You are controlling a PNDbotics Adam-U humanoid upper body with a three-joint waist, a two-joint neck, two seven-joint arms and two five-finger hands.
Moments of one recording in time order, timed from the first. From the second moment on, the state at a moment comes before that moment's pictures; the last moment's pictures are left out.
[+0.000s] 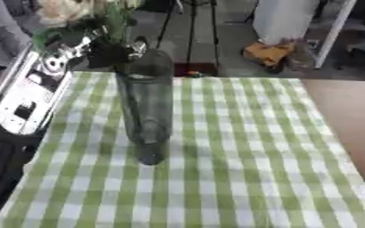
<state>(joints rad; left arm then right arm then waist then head) -1.13 0.36 -0.24 -1.36 -0.61 0.36 -0.56 -0.49 -0.15 -0.19 -1.98 -0.30 -0.42 -0.24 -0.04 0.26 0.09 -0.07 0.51</state>
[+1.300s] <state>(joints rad) -1.16 0.40 -0.23 -1.35 -0.69 0.31 -0.74 -0.48 -0.15 -0.19 -1.98 -0.29 -0.41 -0.25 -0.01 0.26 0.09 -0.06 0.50</state>
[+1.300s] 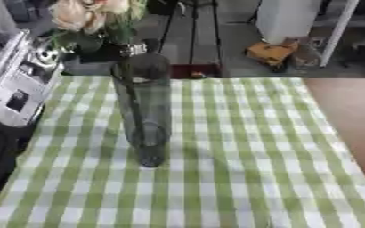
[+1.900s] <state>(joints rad) -1.15 0.42 -0.23 -1.35 -0.71 0.28 -0.79 -0.48 -0.15 -0.19 -1.98 -0.29 -0.40 -0.26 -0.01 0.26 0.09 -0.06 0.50</state>
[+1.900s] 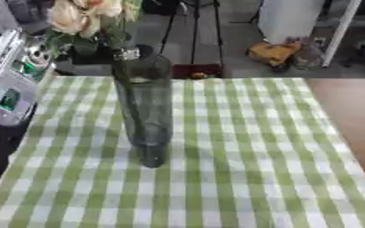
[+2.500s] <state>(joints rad) -1.12 0.47 -0.22 -1.39 -0.65 0.29 -0.79 -0.48 -0.15 -0.19 -1.98 -0.29 -0.41 -0.26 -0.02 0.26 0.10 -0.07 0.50</state>
